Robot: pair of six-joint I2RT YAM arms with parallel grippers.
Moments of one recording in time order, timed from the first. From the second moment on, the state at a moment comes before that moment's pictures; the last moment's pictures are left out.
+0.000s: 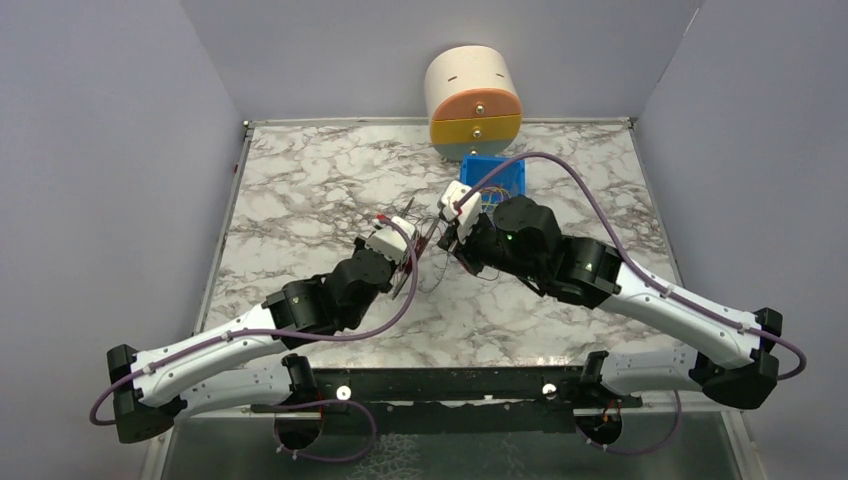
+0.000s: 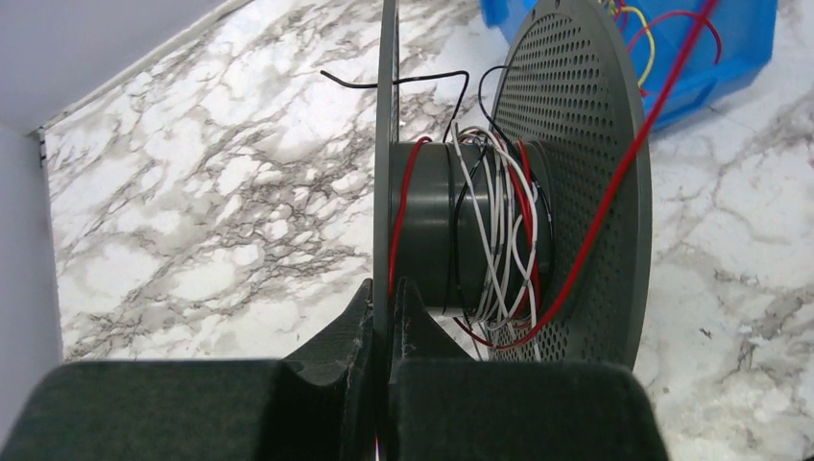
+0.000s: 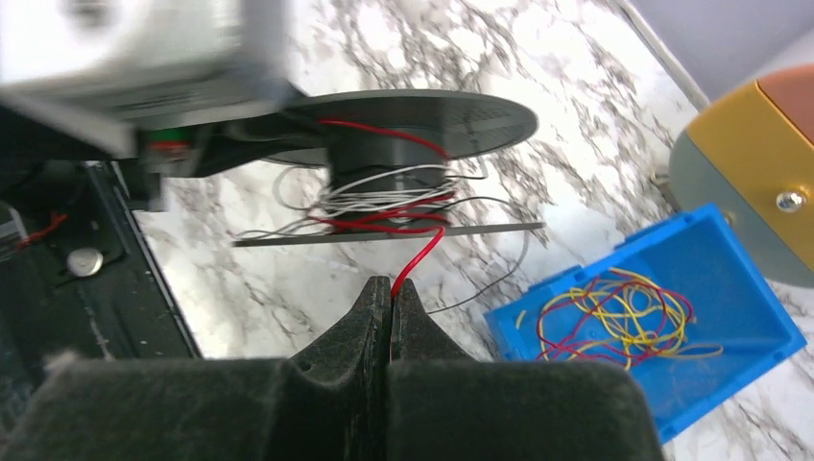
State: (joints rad) left arm -1.13 0.87 0.86 -0.43 -0.75 -0.06; right arm 1.13 1.17 1.28 -0.47 0.15 -0.14
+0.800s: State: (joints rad) left arm -1.13 0.74 1.01 -0.67 -0.40 -0.01; right arm 0.80 1.20 0.93 -0.27 0.07 -0.04
